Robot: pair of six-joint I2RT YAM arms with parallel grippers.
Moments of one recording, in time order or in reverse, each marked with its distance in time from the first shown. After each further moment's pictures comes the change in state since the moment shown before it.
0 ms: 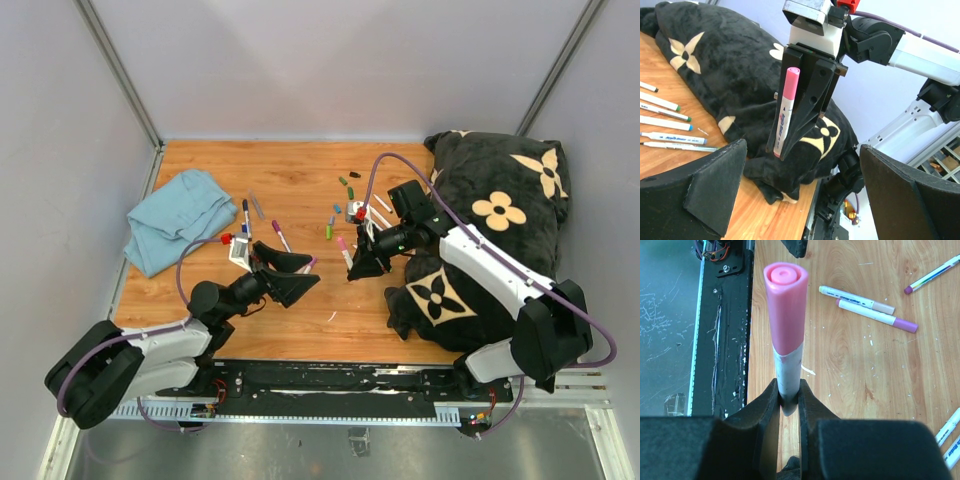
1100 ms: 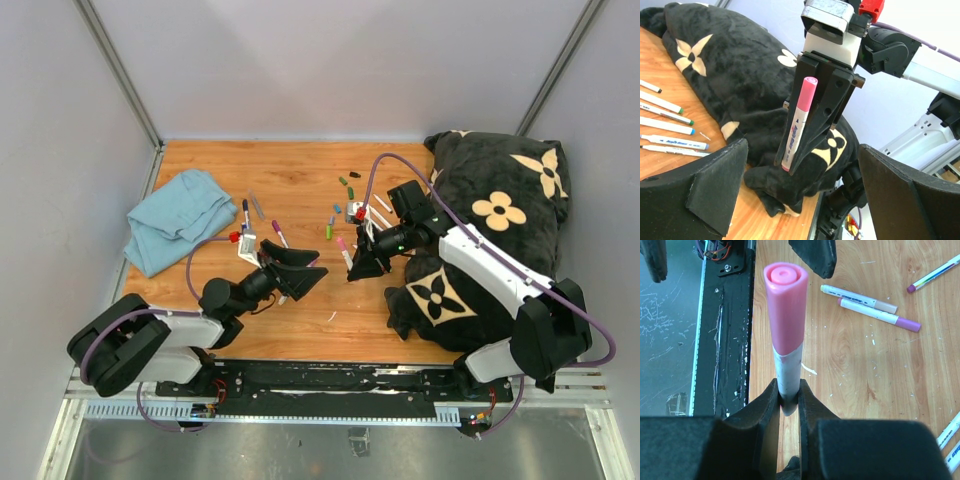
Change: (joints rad) left arm -0.054 0.206 0.034 0.173 -0.101 -0.017; right arm 0.000 0.006 0.000 -0.005 -0.005 -0.001
